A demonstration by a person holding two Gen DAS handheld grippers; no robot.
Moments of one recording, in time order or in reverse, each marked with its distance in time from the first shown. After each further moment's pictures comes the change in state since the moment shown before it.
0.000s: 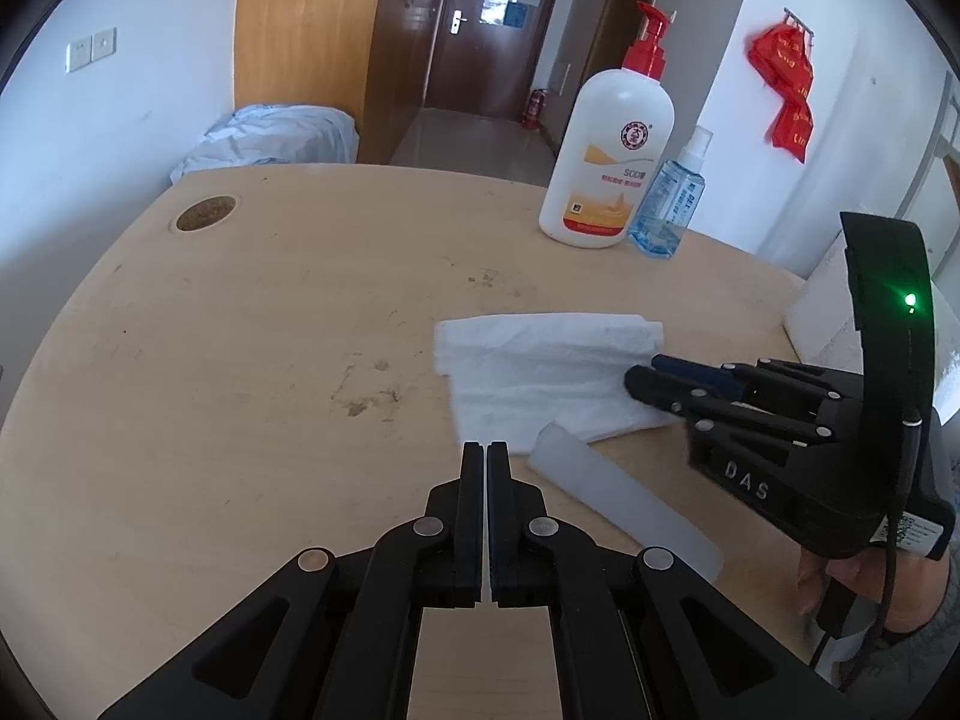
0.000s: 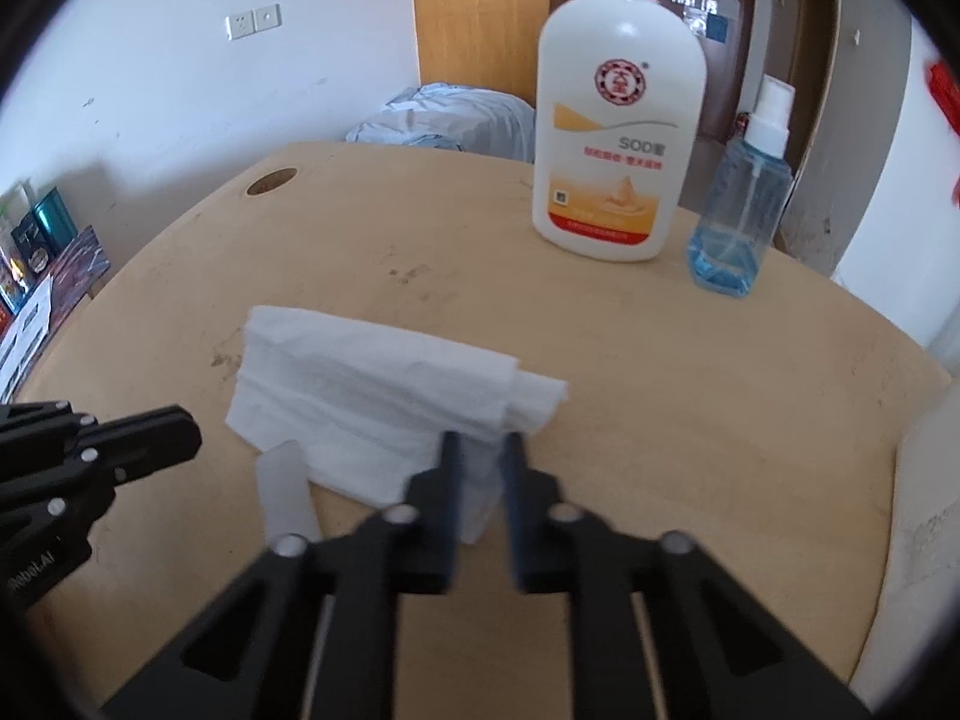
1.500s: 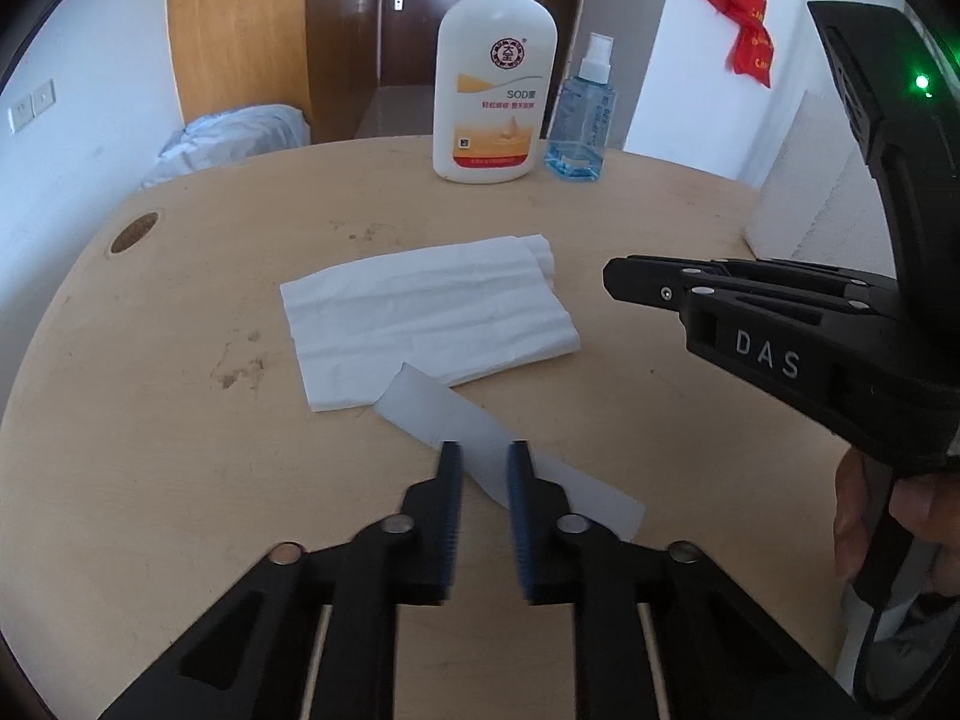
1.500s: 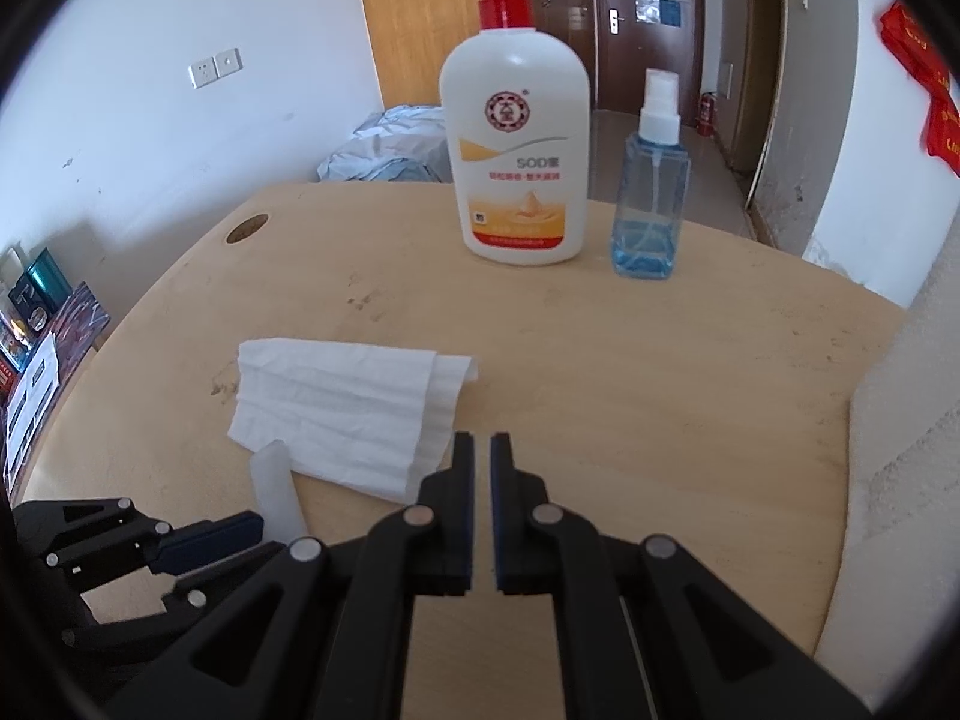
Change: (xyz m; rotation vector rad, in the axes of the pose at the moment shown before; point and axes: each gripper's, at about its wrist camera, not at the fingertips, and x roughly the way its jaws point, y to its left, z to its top) left arm 0.016 -0.060 -0.016 0.152 0.083 0.002; right arm -0.029 -0.031 -0.006 0.105 -0.036 -0.008
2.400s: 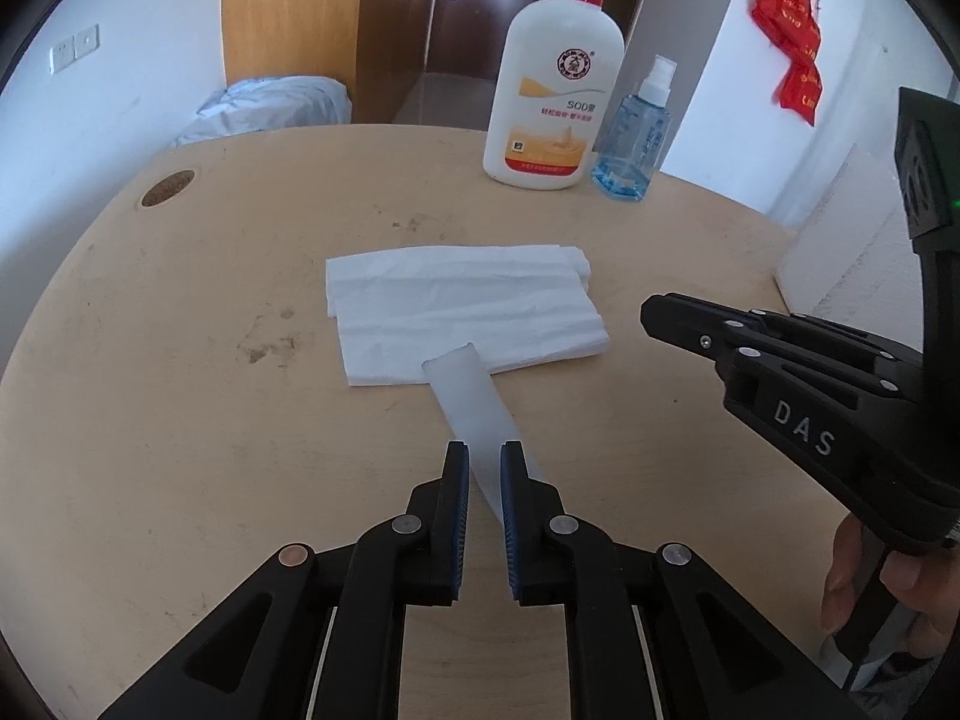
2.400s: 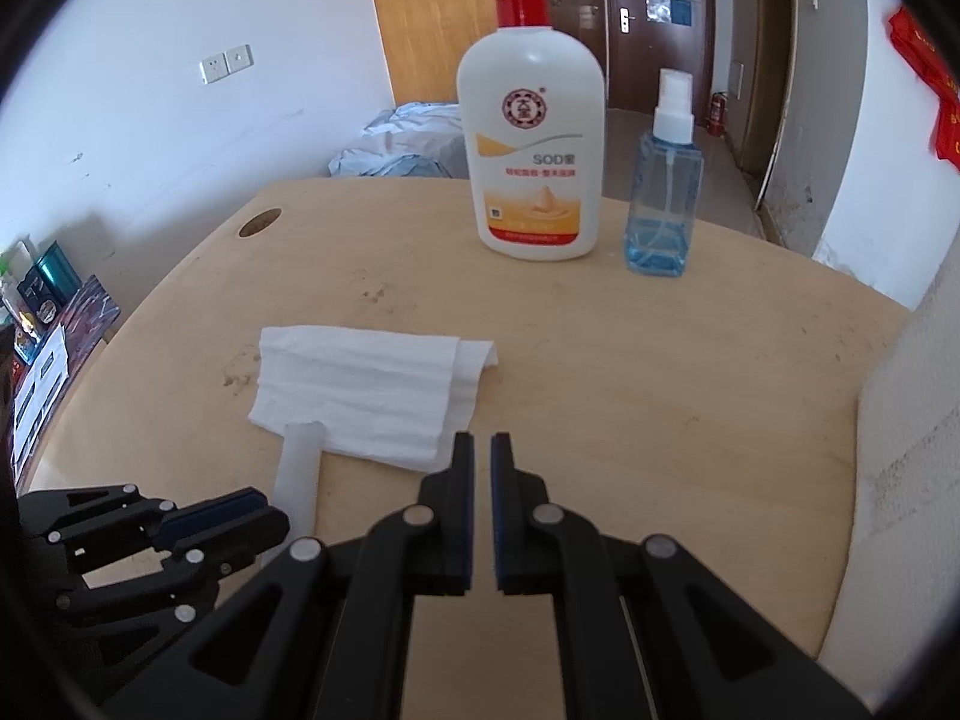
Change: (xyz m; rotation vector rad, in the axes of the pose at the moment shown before) left arm -0.001 0.009 0.003 -0.145 0.018 0.031; right arm 0.001 0.004 -0.002 -0.015 0.007 0.025
